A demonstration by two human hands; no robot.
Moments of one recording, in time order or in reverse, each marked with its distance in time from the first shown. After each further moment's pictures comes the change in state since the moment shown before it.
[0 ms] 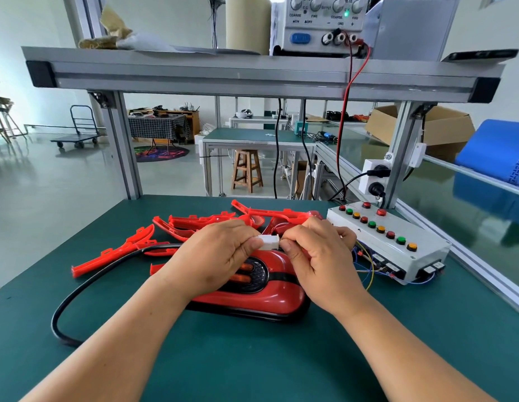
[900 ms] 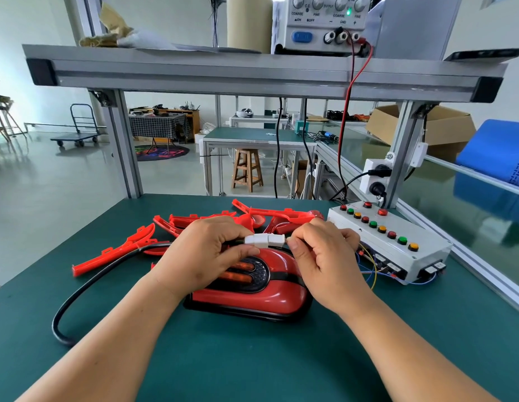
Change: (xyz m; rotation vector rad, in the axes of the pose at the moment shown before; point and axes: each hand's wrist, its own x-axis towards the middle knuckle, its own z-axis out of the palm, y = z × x) left_hand -0.006 -0.013 -0.003 -0.186 0.104 -0.048; right_hand 0.002 0.001 -0.004 0.018 -0.058 0.071
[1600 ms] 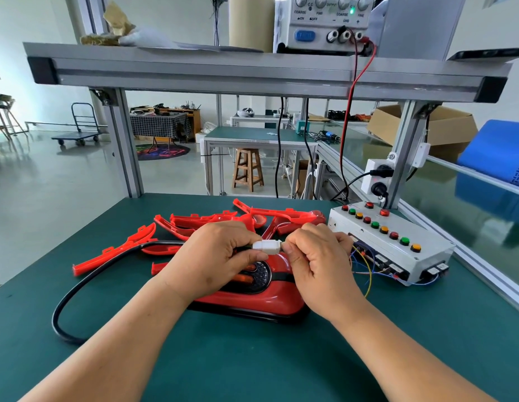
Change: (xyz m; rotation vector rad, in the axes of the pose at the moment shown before) left_hand 0.001 0.011 0.005 0.026 -0.050 0.020; right_hand -0.004 -0.010 0.009 0.038 0.059 -0.043
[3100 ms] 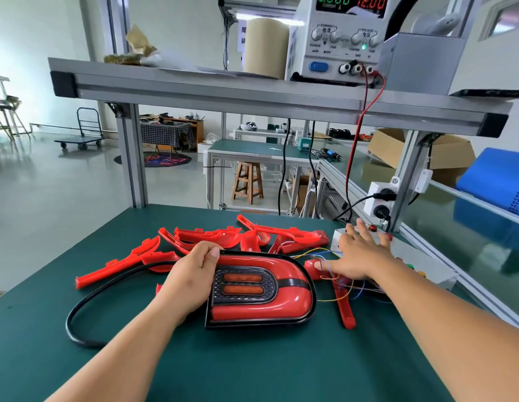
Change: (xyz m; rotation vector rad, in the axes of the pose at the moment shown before) left_hand -0.022 -0.055 0.022 -0.274 0.230 -0.697; right_hand 0.075 0.126 -0.005 -0.748 -0.887 0.466
